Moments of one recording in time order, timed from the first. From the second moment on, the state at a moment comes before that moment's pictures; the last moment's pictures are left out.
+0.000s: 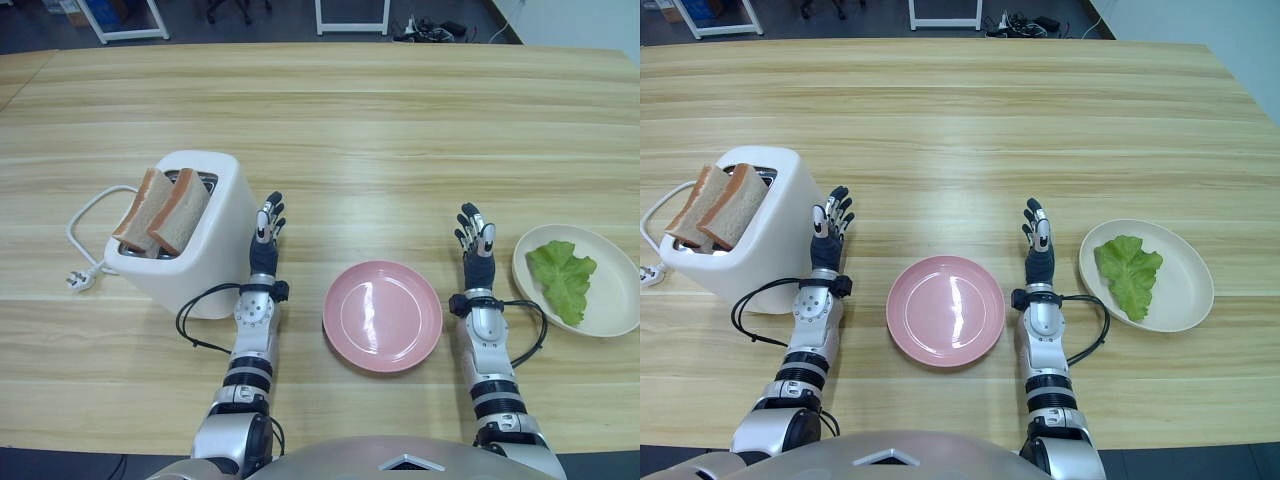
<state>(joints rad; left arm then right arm) -0.25 0.03 0.12 0.63 -0.06 -0.52 -0.06 -0.12 -0.02 -0.08 0.44 0.00 -0.44 -0.04</state>
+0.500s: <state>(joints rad) -0.24 0.02 0.12 0.61 -0.05 -0.52 -0.05 -0.12 -0.02 -0.07 0.45 0.00 -0.44 -0.04</state>
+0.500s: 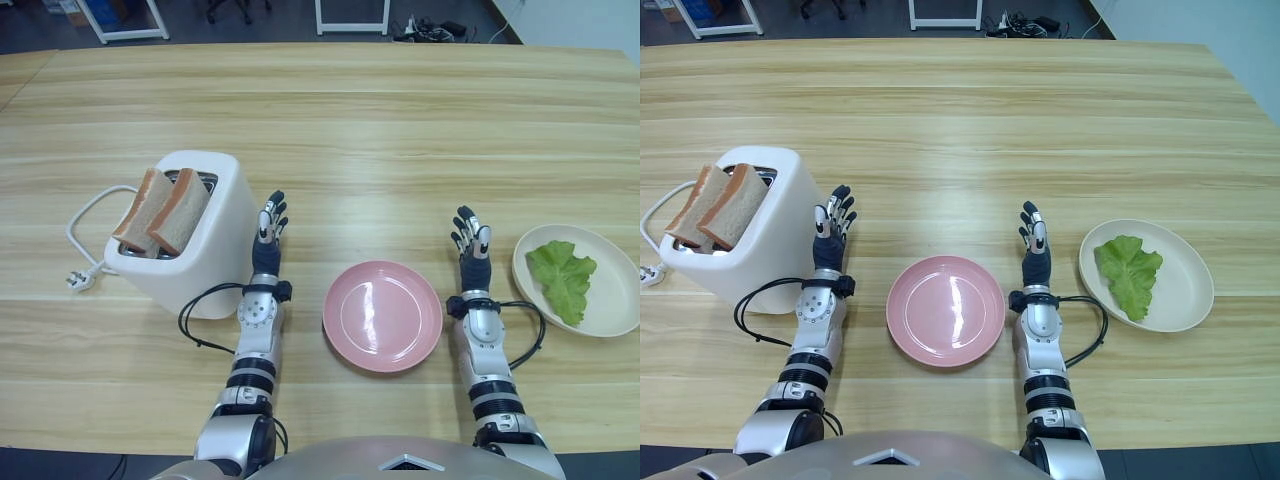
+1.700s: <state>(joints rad) 0.18 0.63 0.48 -0.19 0.39 -0.06 0.00 -0.24 0.01 -0.07 0.71 -0.02 -0.51 -0.12</state>
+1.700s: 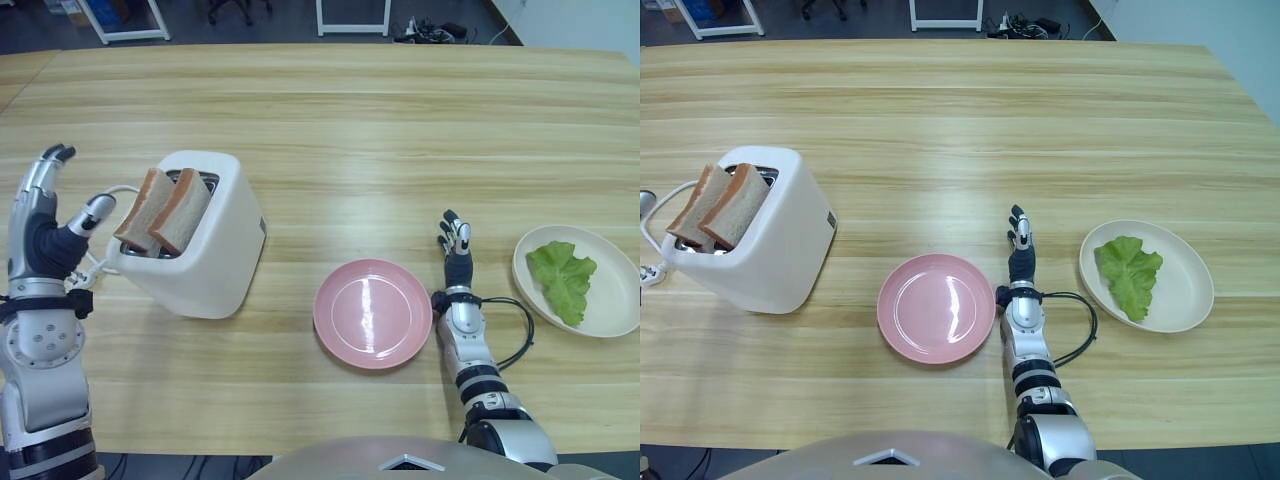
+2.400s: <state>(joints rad) 0.20 0.67 0.39 -0.18 0.64 0.00 0.11 -0.23 0.00 -0.09 0.69 -0.02 -0.50 -0.12</state>
